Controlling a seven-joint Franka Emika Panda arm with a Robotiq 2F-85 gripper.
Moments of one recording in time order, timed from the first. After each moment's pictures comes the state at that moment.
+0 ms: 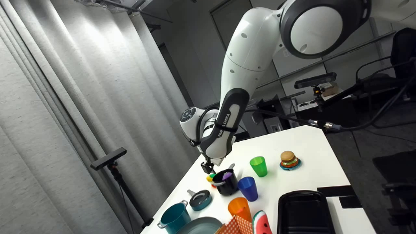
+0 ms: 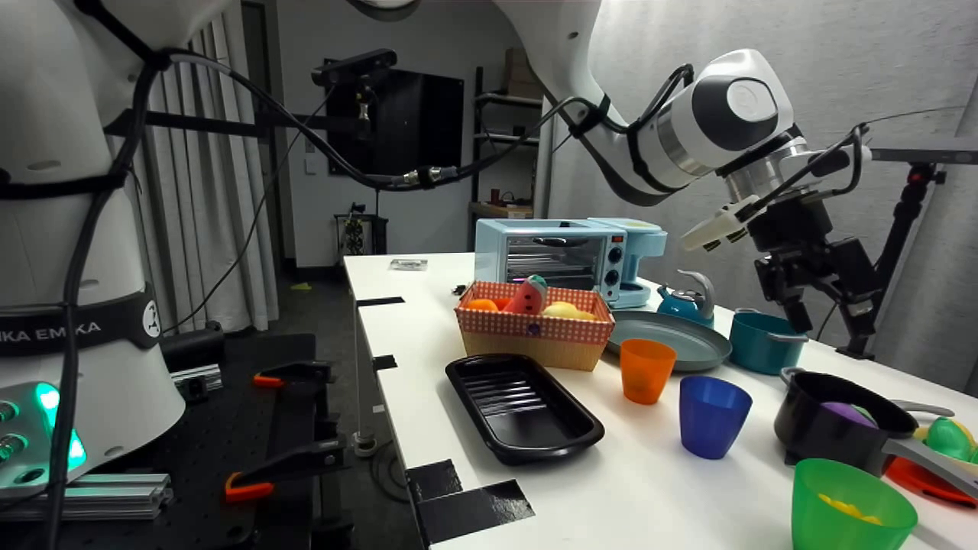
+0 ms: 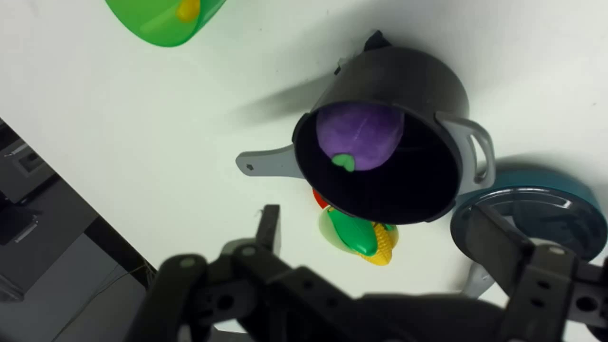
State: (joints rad) arm 0.13 0.79 -0.40 -1.50 -0.28 2.53 0.51
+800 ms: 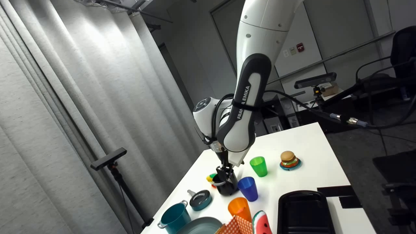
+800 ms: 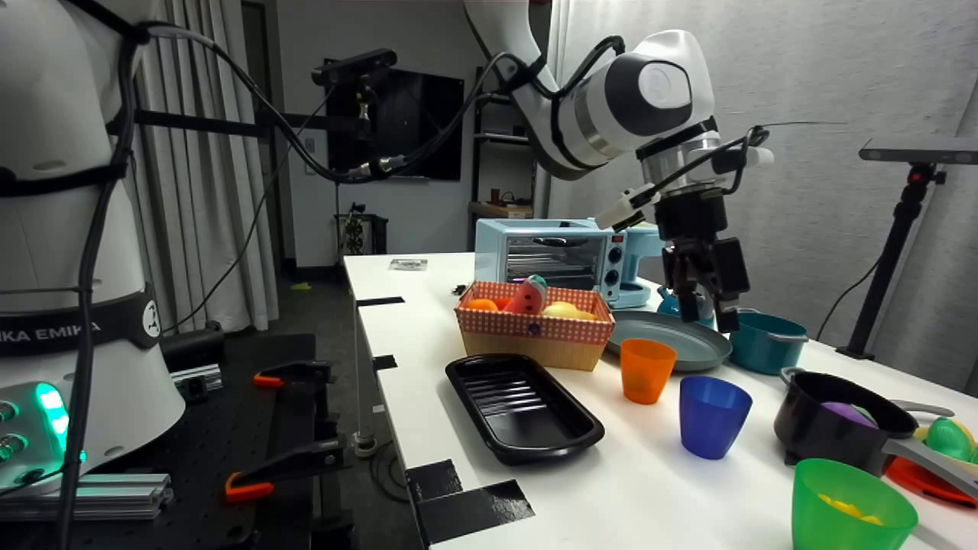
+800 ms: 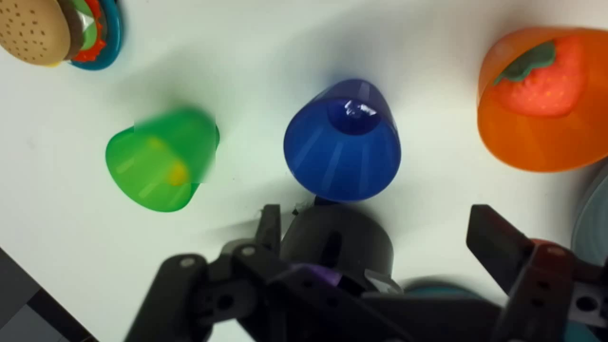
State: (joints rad) arm 0.16 0.48 -0.33 -1.95 -0.29 2.58 0.51
